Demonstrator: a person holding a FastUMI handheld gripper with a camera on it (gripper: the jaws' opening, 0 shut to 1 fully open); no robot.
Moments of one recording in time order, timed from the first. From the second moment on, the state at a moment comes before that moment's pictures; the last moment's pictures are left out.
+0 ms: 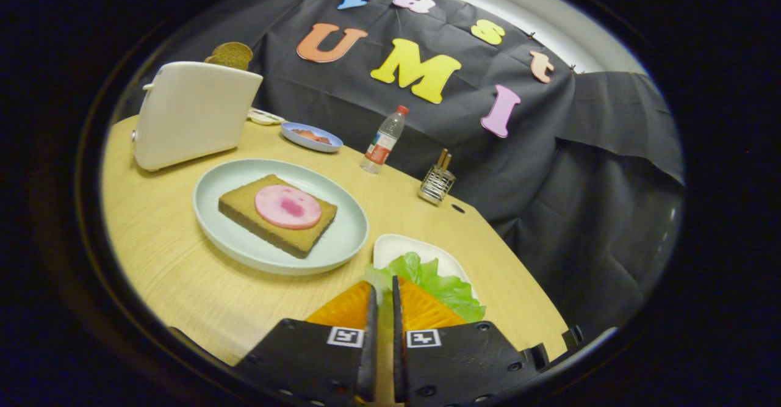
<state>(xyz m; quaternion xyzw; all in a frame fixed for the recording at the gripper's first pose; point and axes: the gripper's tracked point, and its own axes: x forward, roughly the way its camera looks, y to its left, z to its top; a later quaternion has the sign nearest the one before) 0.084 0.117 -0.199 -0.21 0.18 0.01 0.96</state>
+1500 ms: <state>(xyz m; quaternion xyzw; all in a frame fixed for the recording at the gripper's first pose) 0.091 0.283 -0.063 0.07 0.16 0.19 0.97</state>
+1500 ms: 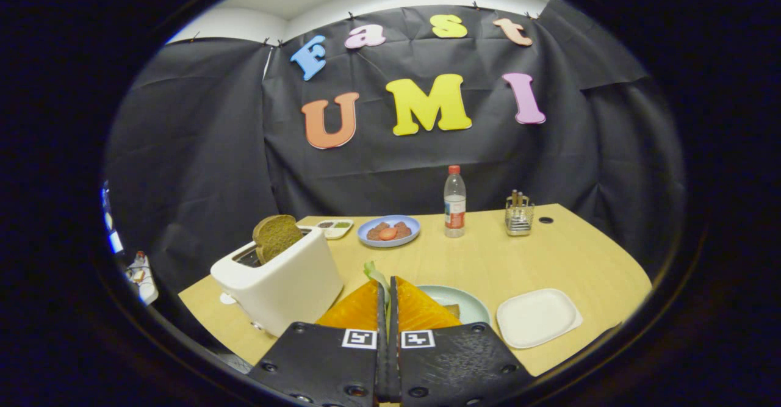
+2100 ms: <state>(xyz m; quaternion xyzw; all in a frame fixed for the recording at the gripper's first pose) 0.104 0.301 -0.100 0.15 0.22 0.21 0.94</state>
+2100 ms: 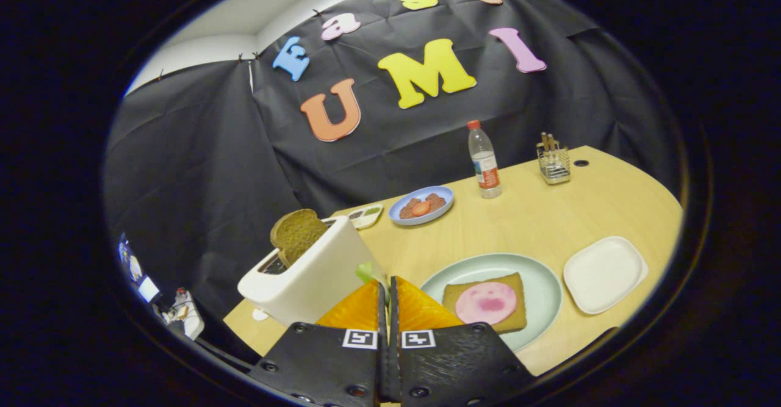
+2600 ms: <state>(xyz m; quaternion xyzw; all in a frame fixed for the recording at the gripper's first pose) 0.128 0.240 -0.157 0.07 0.25 0.12 0.96</state>
